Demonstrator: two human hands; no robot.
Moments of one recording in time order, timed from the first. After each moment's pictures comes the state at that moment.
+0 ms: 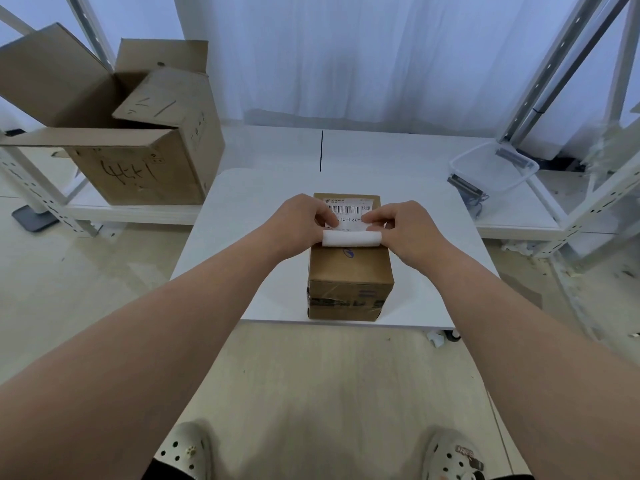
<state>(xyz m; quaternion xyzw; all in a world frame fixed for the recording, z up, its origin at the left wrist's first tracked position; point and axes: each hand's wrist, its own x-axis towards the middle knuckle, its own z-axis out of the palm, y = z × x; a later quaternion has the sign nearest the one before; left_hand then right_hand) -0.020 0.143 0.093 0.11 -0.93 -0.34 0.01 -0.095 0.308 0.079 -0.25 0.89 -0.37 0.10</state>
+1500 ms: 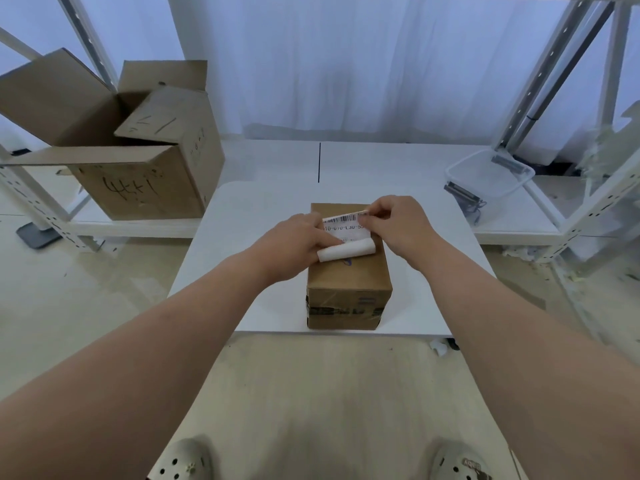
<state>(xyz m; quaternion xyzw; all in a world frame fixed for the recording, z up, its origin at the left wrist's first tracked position) -0.009 0.138 0.088 -0.04 -0.98 -0.18 -0.02 -0.105 0.297 0.086 -0.20 0.86 -0.46 0.09</state>
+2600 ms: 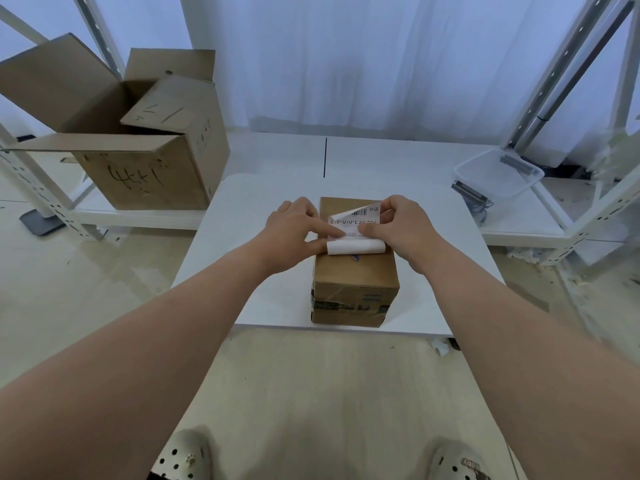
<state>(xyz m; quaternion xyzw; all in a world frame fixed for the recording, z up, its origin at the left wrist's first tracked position) -0.010 0.125 0.077 0.02 -0.98 -0.20 0.03 -0.102 0.293 0.078 -0.16 0.86 -0.47 0.14</state>
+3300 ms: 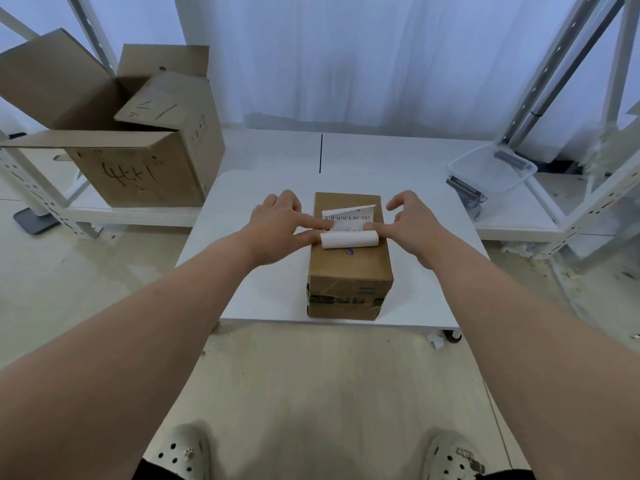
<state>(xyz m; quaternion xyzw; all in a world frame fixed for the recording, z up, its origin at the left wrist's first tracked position) -0.009 0.117 0.079 0.05 -0.99 -0.15 -0.01 -0.107 0.310 0.076 -0.14 0.88 -0.44 0.14</state>
